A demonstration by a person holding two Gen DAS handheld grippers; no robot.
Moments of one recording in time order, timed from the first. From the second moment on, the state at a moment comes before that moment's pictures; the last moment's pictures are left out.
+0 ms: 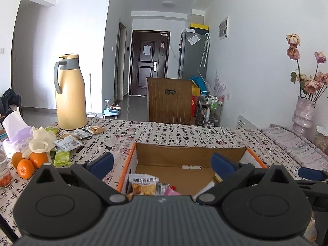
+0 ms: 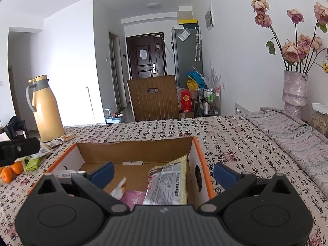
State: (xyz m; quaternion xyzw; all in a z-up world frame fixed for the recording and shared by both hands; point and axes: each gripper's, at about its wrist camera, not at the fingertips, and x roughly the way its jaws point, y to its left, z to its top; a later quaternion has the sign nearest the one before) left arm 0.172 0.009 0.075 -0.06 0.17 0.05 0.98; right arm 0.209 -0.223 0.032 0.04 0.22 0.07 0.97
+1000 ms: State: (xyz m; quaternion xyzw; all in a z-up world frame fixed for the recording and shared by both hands) left arm 0.061 0.033 0.016 -0.06 0.25 0.02 0.97; right arm 0.070 -0.201 -0.020 0.02 0.27 0.12 0.96
